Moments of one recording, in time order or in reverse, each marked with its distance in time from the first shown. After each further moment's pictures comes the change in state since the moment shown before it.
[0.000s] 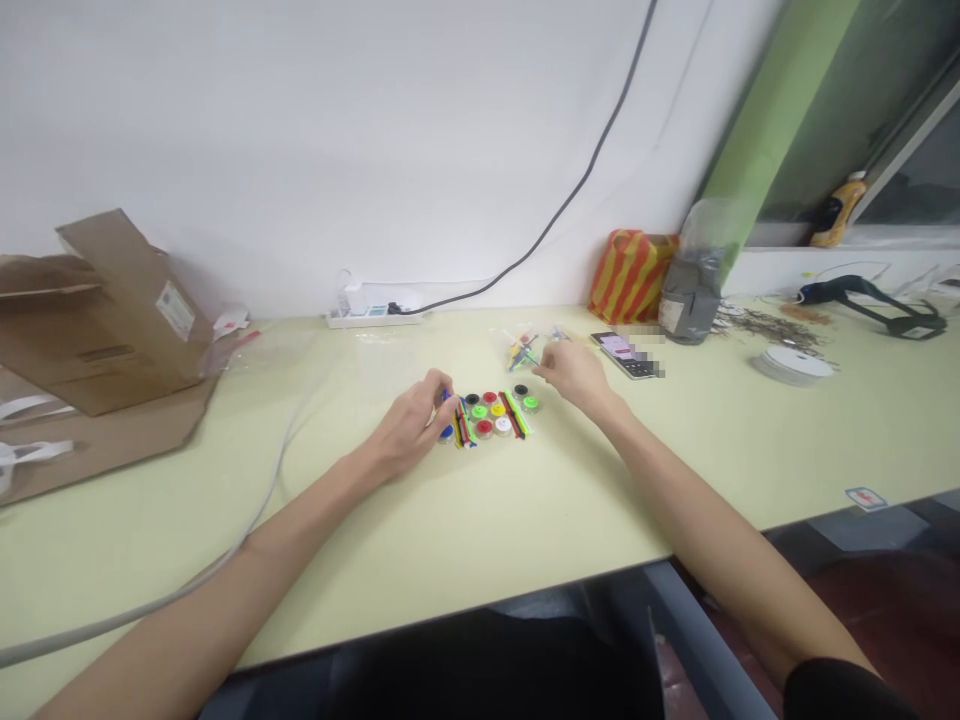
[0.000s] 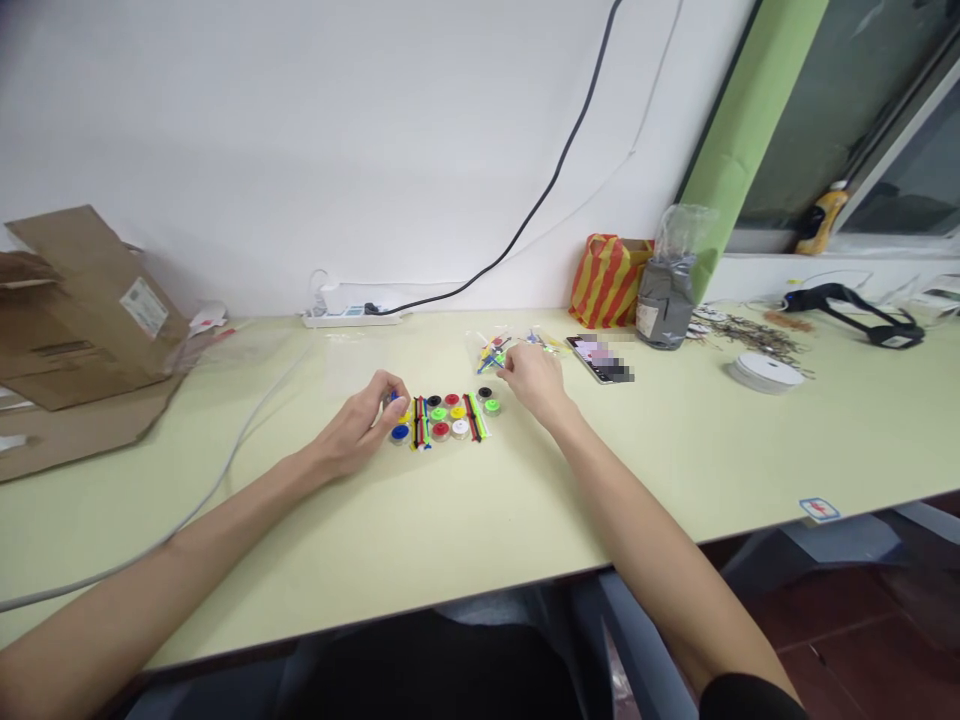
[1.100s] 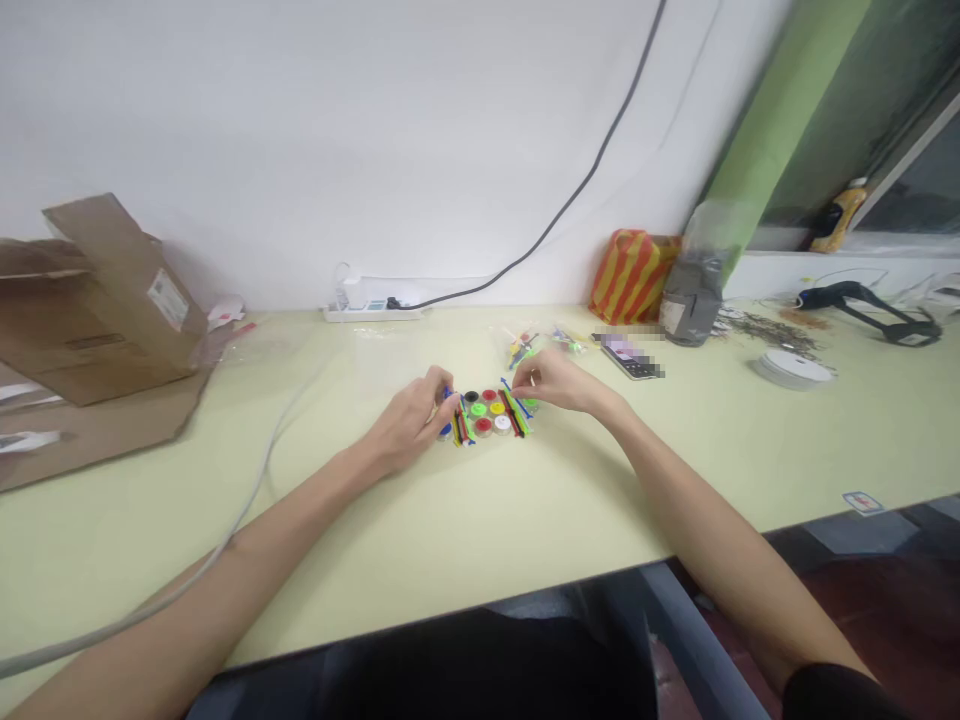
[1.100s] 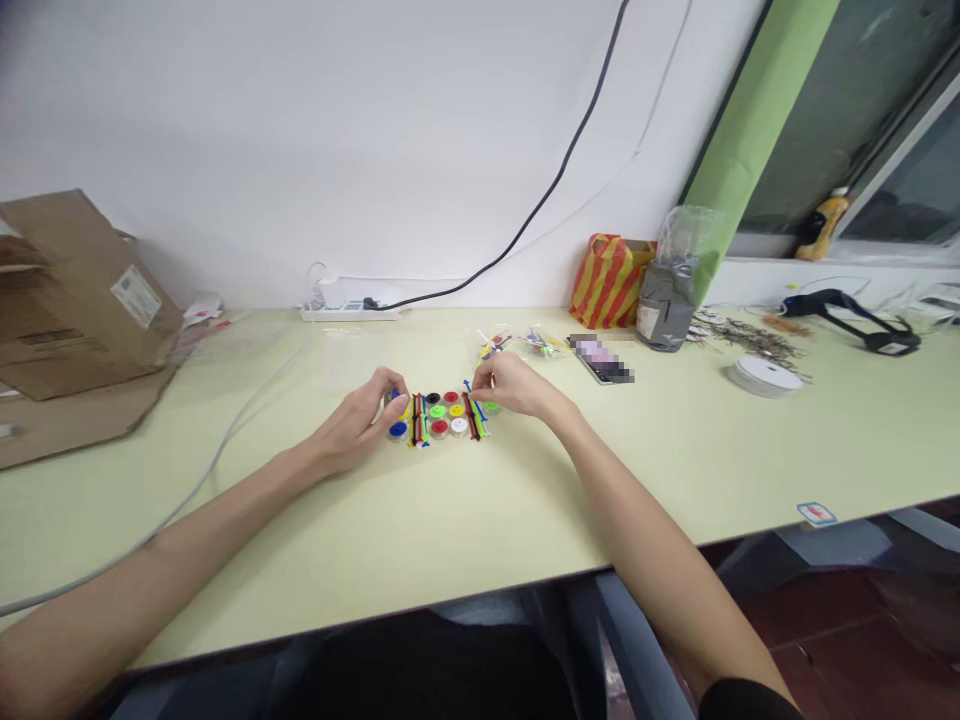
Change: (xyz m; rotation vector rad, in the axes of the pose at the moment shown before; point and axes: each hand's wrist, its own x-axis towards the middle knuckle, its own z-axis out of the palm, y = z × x) left_hand 0.002 -0.003 0.002 0.041 -0.014 0.016; right_hand -0.002 -0.010 -0.002 0.468 -0.272 -0.460
